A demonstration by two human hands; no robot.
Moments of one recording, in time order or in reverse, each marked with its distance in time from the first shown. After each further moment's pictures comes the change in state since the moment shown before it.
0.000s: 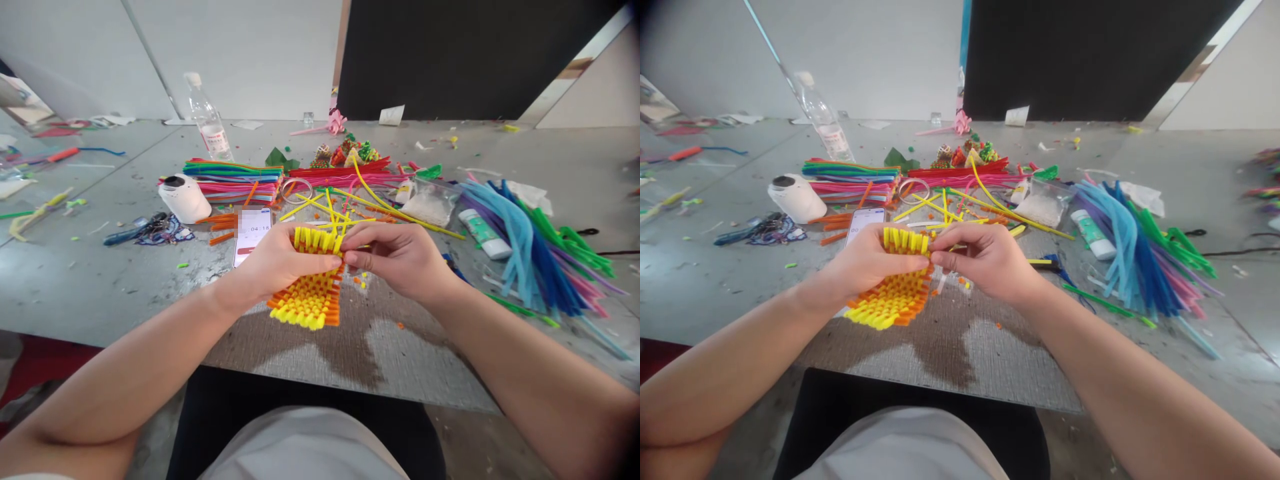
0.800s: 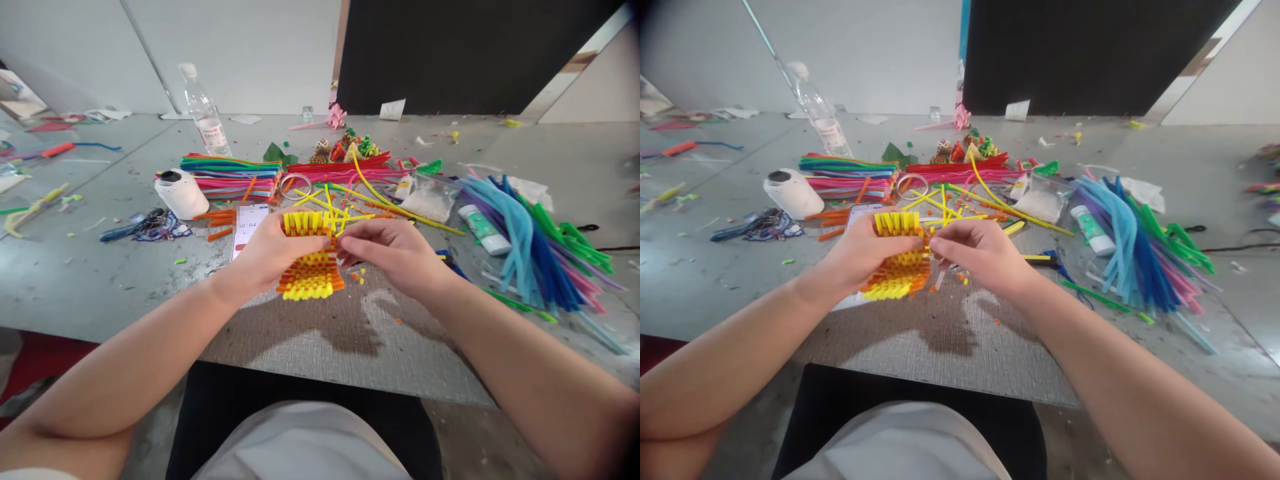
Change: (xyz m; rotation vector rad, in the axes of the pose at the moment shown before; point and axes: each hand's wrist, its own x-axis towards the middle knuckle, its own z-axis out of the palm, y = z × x) left_hand 0.006 -0.005 0.000 -0.083 0.139 0.027; right_hand 0.001 -0.001 0.004 0.082 -0.022 0.246
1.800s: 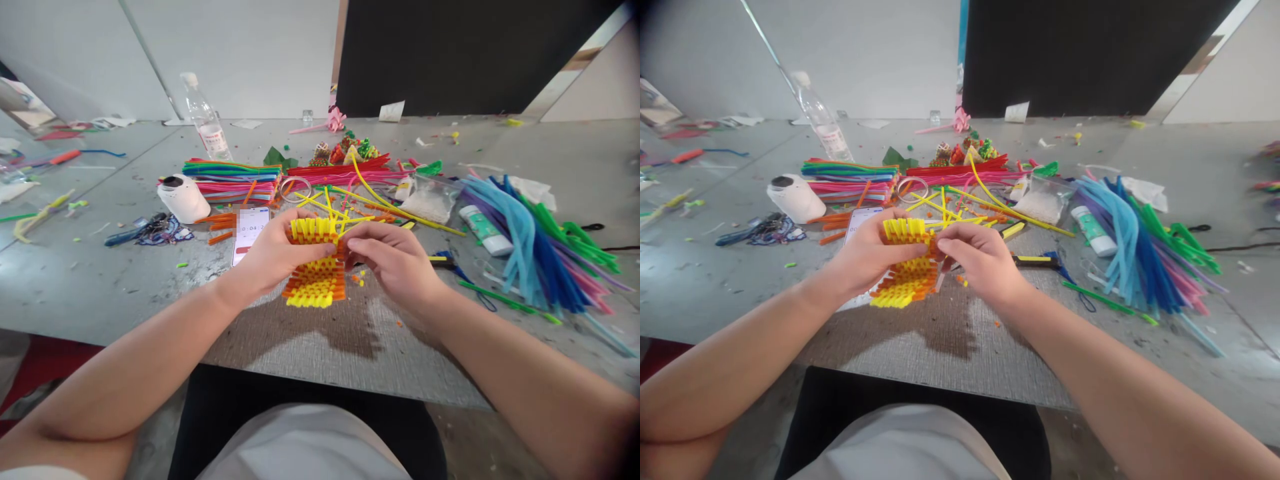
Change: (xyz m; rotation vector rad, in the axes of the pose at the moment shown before) left_hand 0.004 -0.007 -0.002 0.042 0.007 0.059; right_hand -0.007 0.004 0.014 0.150 0.133 -0.009
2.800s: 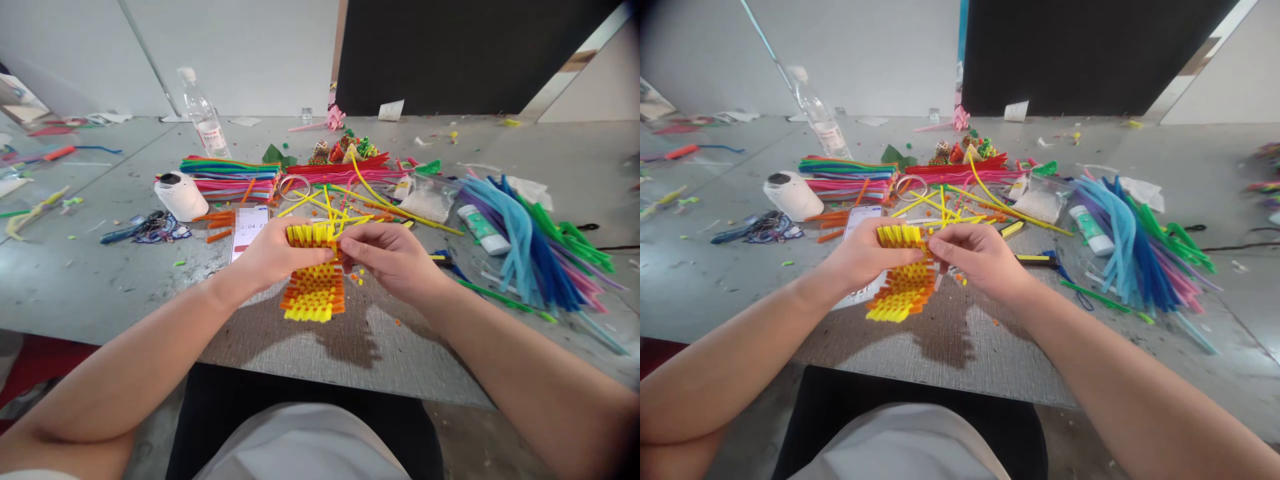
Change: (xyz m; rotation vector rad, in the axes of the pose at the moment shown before) left_hand 0.001 0.003 -0.008 0.152 -0.140 0.003; right_hand 0.004 0.000 -0.012 -0.071 -0.150 0.003
